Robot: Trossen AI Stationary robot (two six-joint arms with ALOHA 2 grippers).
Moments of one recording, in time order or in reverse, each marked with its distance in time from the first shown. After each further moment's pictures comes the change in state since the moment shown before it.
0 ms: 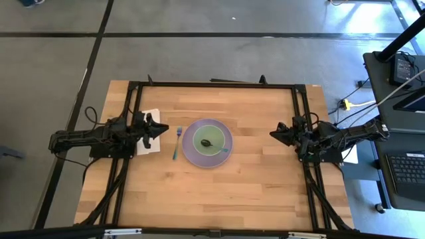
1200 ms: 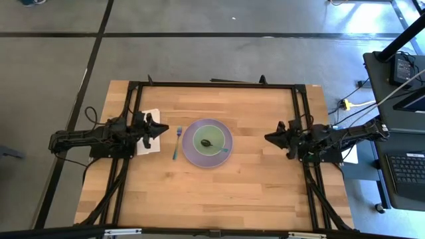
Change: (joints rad) left arm 0.000 0.000 0.000 0.000 0.000 0.000; right arm -0.001 0.000 -0.001 -0.216 0.043 -0.222
